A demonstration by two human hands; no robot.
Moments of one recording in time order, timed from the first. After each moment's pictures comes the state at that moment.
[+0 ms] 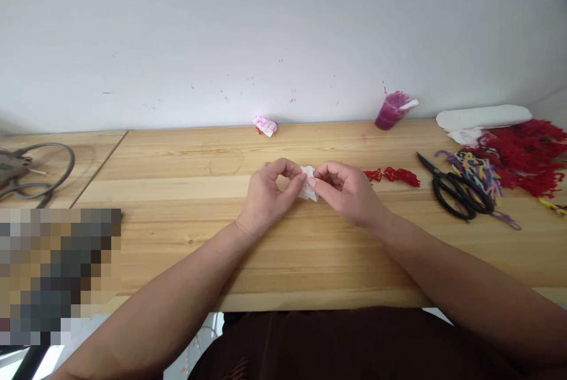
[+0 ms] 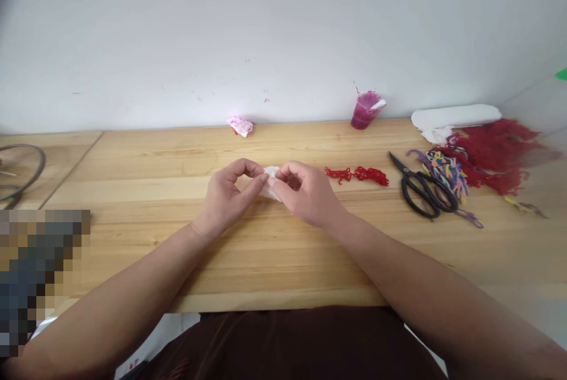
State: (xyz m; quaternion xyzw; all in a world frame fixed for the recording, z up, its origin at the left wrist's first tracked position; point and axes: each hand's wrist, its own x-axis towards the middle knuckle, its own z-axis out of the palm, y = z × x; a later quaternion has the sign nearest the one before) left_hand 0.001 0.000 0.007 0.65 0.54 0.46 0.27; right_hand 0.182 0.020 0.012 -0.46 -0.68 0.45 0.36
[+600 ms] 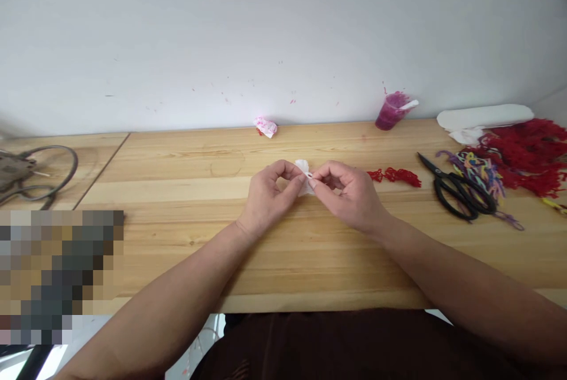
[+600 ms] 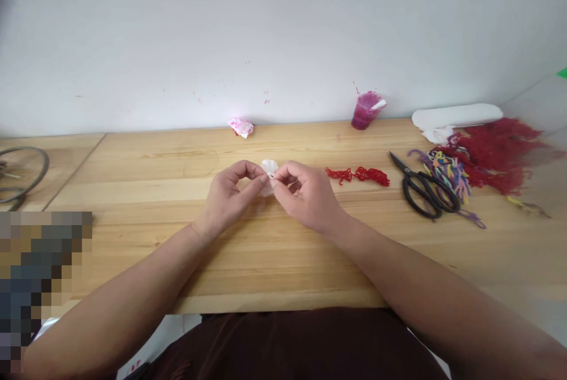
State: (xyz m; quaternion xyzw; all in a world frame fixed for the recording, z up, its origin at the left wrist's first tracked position) left_hand 0.000 0.001 0.010 0.62 0.53 0.46 0.34; right_hand 0.180 0.016 0.012 -0.42 -0.71 0.39 0.41
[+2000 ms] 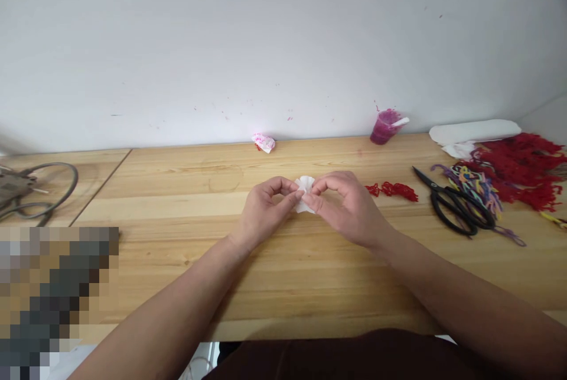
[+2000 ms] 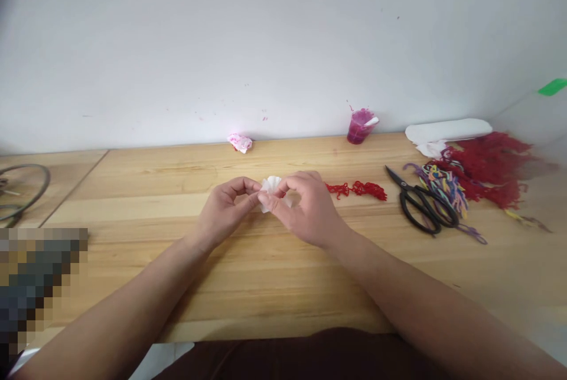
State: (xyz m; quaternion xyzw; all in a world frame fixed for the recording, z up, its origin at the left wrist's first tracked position) left_hand -0.006 0.006 0.008 0.57 0.52 0.45 0.45; right_hand 0.187 0.023 0.020 -0.43 -0.76 0.27 0.40
